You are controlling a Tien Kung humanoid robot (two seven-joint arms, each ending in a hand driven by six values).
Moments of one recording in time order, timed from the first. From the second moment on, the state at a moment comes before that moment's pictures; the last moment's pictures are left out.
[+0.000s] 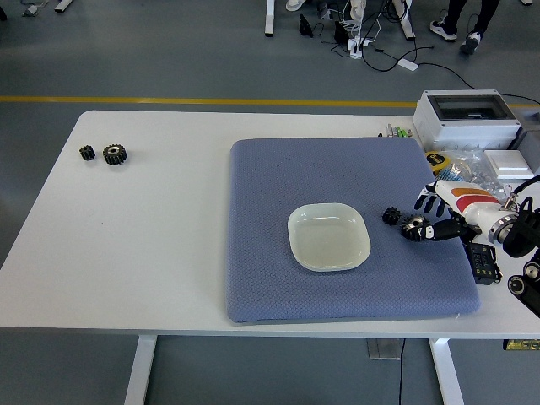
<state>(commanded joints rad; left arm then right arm) -0.10 0.00 -1.56 -0.18 1.33 0.23 0.10 0.63 -0.51 0.70 1.10 -1.79 -0.12 -0.04</state>
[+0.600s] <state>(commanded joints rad) -0.10 0.00 -1.56 -0.18 1.33 0.23 0.10 0.64 -0.54 0.72 1.15 -1.90 -0.03 -0.06</state>
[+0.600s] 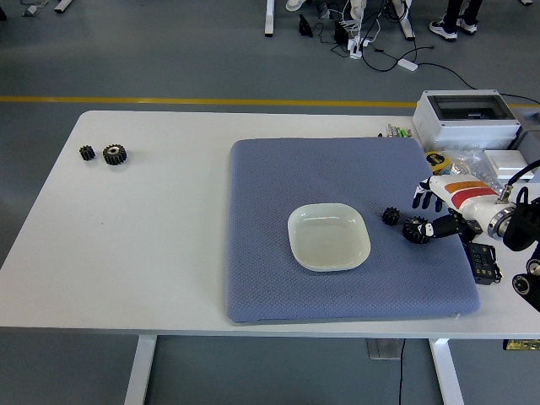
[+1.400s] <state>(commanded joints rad) -0.11 0.00 -1.55 -0.18 1.33 0.23 0.11 0.68 -0.49 0.62 0.95 -1.81 -0.04 -0.03</state>
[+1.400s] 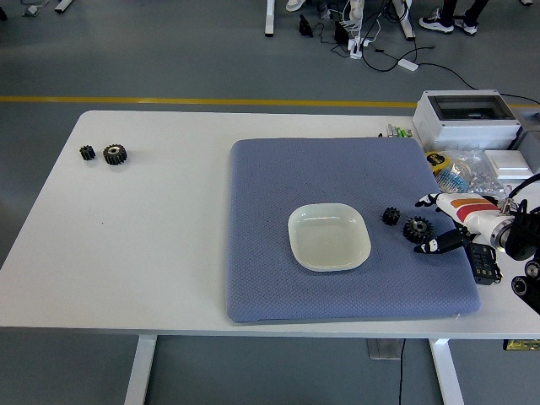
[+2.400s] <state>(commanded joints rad) -0.12 0.00 -1.53 -0.18 1.32 0.23 0.11 0.70 -0.43 0.55 0.82 -1.67 -0.17 0.02</state>
